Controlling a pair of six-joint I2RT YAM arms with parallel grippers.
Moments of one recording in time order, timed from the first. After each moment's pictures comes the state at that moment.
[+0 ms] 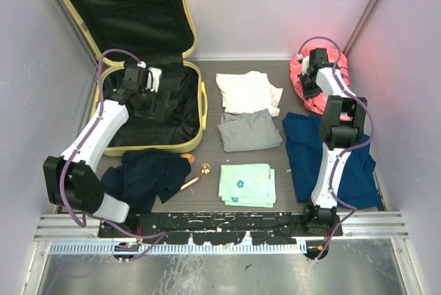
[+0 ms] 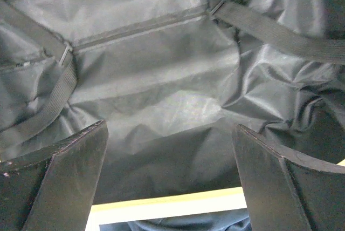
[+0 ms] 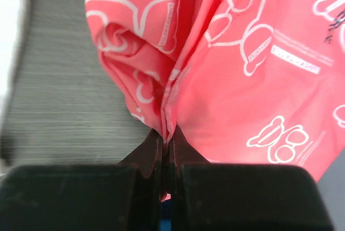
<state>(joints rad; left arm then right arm) -0.23 1.46 1.32 -0.79 -0.09 0.03 -0.07 2.20 1.79 -0.68 0.10 -0.28</state>
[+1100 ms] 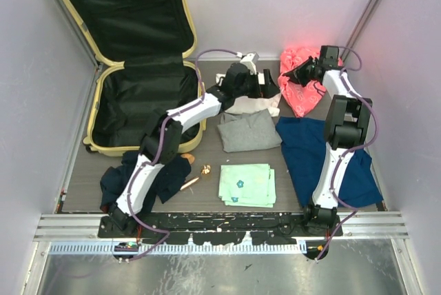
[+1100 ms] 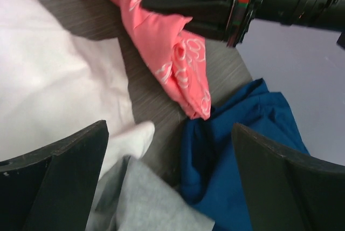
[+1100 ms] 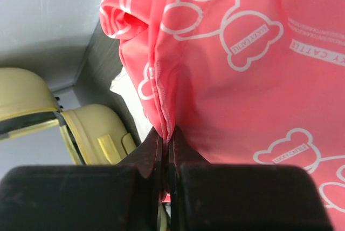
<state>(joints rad) -0.71 2.33 1.95 0.09 0.23 -0.60 -0.14 2.20 1.81 -0.38 -0.54 0.84</state>
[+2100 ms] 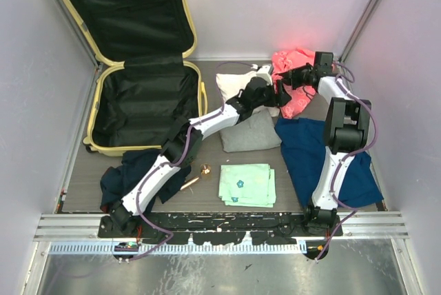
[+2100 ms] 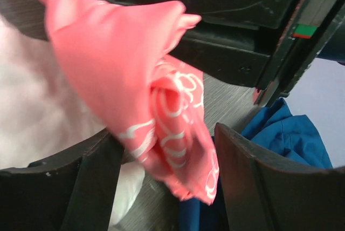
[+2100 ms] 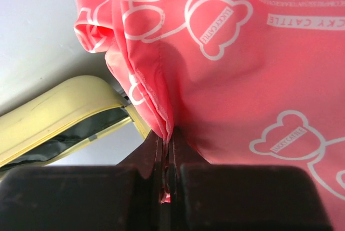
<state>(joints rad) -0.82 2.67 2.29 0.13 0.07 -0.66 -0.11 2.12 1.62 -0.23 -0.60 1.29</state>
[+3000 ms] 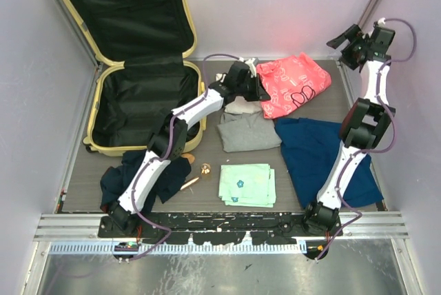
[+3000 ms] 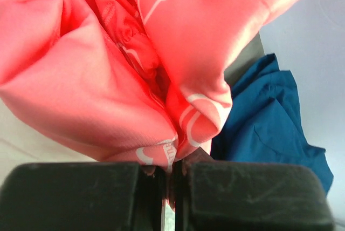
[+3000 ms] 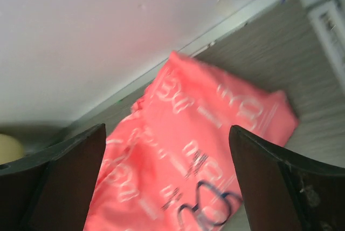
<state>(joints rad) -0.71 2.56 2.26 -0.16 0.33 -0.69 -0.39 2.25 2.11 -0.37 -0.49 0.66</state>
